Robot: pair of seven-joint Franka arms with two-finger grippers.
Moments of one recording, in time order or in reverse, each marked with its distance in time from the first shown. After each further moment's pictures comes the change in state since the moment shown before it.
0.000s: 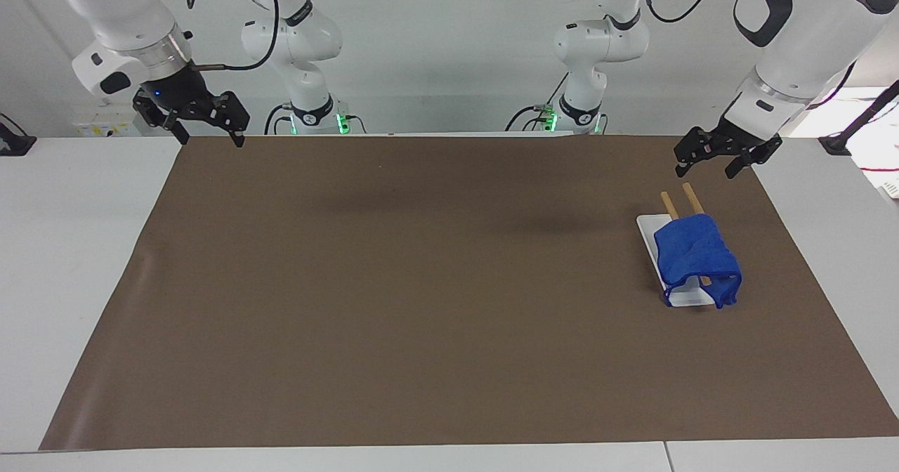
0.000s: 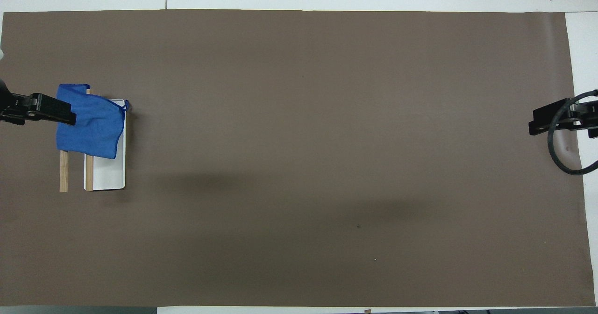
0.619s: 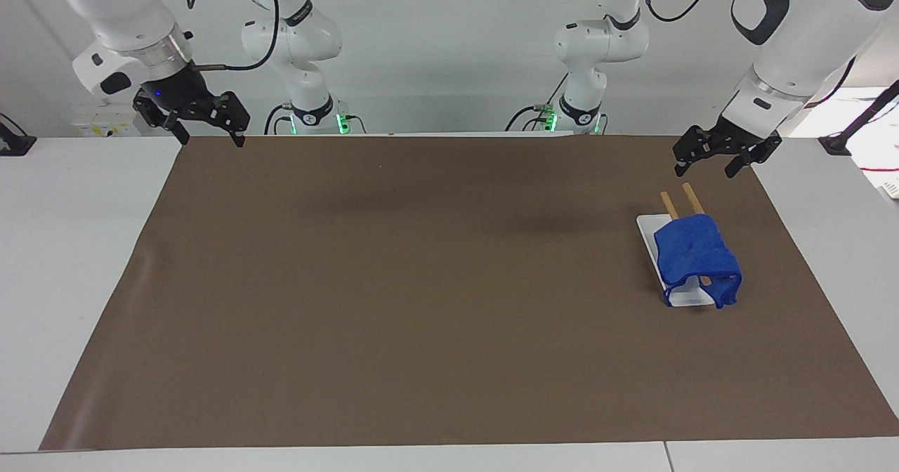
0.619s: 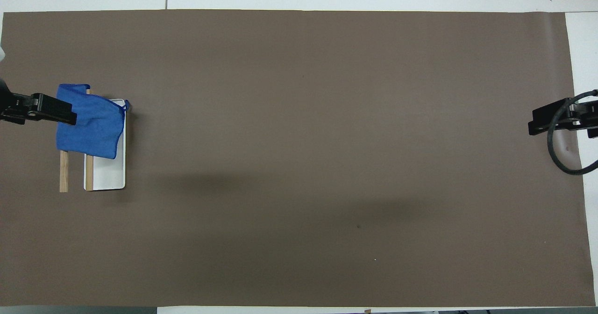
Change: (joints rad) left arm -0.001 -0.004 -0.005 0.000 0.002 0.001 0.000; right arm 0.000 0.000 0.001 0.000 0.001 0.000 0.000
